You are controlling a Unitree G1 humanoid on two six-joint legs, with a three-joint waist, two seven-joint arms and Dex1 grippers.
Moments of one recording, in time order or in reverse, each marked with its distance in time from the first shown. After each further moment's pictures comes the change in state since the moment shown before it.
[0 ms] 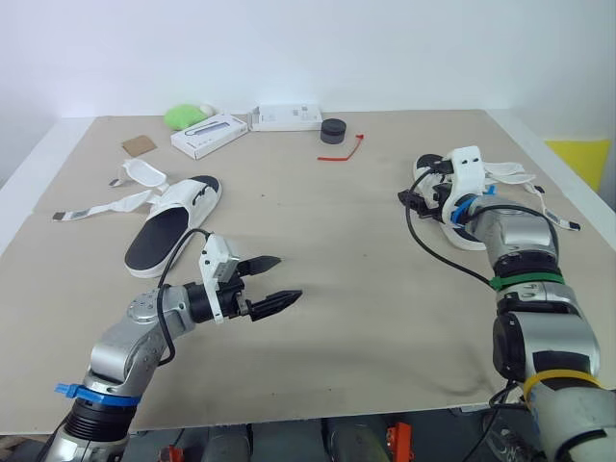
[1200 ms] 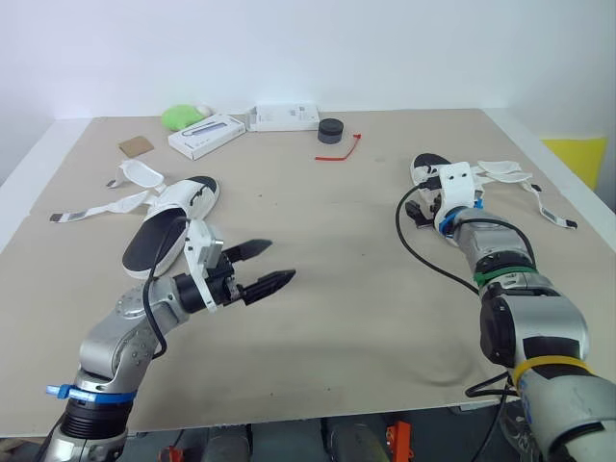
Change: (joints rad) left arm -0.055 -0.044 0.082 -0.039 -0.038 -0.052 0.077; right arm -0.128 0.099 -0.003 0.487 -0.157 -0.381 -0.287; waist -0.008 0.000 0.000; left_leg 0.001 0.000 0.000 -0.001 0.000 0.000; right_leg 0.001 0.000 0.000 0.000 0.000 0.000
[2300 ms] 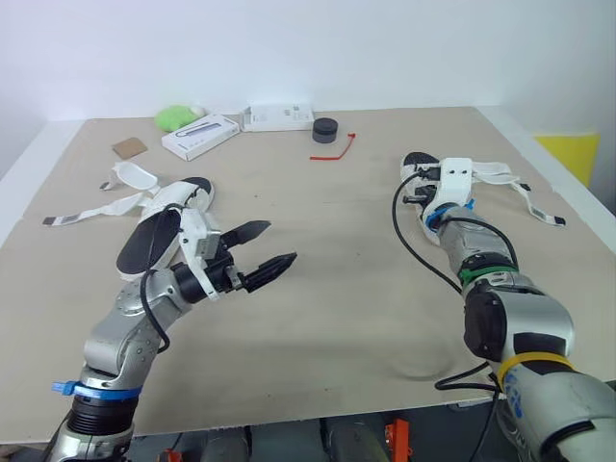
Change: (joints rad) left arm 0.016 0.043 0.027 -0.007 -0.021 -0.020 -0.005; right arm -0.009 0.049 -0.134 0.027 0.076 -0.104 0.119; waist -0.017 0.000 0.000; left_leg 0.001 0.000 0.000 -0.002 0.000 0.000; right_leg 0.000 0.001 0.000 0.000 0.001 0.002
